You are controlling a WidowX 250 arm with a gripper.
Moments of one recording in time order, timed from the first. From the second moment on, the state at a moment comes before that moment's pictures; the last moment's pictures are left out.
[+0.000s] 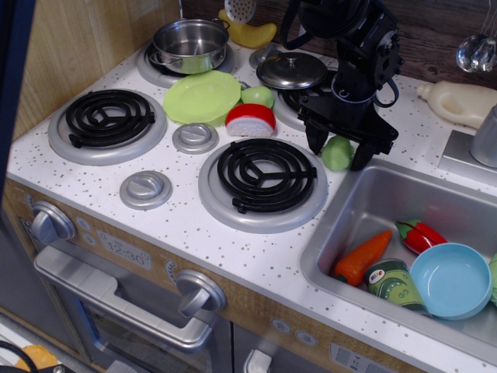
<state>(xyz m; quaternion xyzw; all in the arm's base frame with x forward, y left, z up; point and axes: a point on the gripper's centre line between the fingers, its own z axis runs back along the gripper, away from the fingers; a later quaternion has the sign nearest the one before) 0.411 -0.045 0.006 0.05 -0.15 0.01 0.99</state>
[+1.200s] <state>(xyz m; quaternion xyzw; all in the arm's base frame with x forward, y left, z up) 0.381 0.083 0.109 0.31 -0.21 -0.01 0.93</state>
